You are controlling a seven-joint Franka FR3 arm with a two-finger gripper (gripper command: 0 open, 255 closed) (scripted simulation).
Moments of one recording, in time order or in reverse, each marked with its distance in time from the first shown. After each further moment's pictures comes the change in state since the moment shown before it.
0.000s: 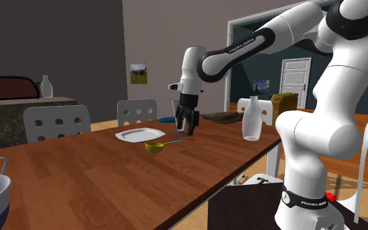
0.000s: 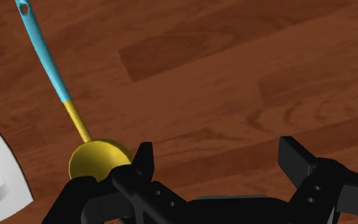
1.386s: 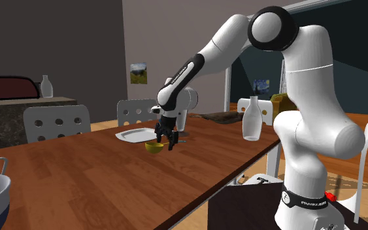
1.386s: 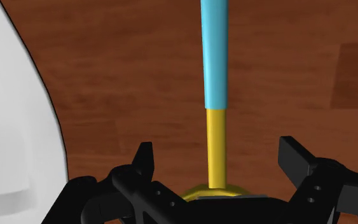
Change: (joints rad) arm 0.105 0.705 -0.228 0.293 0.584 0.332 -0.820
